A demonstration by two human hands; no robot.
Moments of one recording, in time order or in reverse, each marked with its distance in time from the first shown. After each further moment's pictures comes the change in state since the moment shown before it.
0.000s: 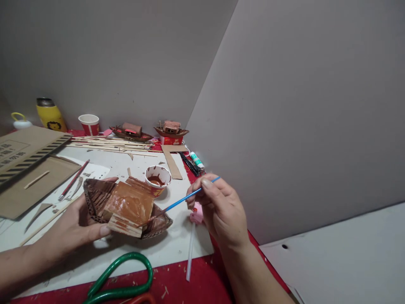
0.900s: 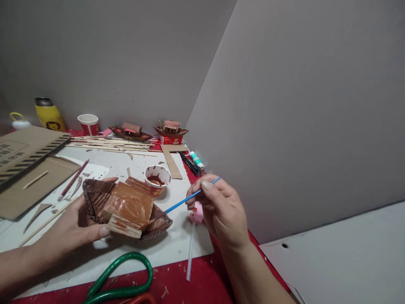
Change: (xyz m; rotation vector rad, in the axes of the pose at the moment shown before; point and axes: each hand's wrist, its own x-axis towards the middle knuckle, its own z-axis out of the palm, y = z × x) left_hand -0.002 0.001 0.000 0.001 -0.003 0.012; right_hand -0.002 0.003 -0.003 -0.013 -0.028 -0.039
